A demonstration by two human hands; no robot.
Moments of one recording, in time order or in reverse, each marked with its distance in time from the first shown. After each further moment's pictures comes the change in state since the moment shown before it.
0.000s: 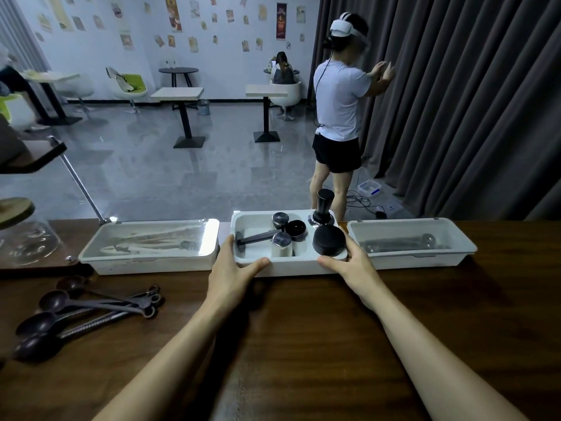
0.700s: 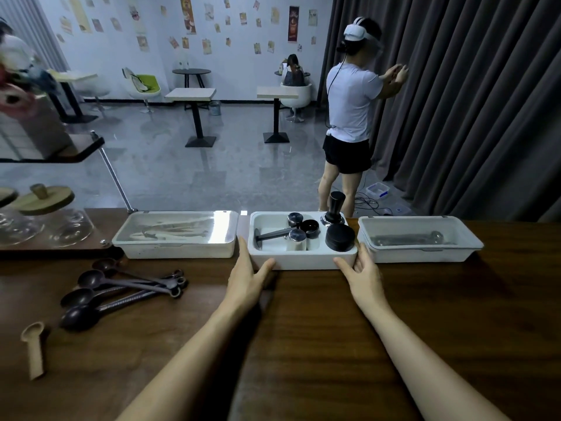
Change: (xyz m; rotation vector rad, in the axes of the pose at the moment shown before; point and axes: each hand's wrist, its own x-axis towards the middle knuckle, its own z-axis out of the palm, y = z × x) left_hand -0.027 -0.017 -0.003 -0.017 -0.086 -0.043; right_hand -0.038 0.018 0.024 -0.027 0.183 0.082
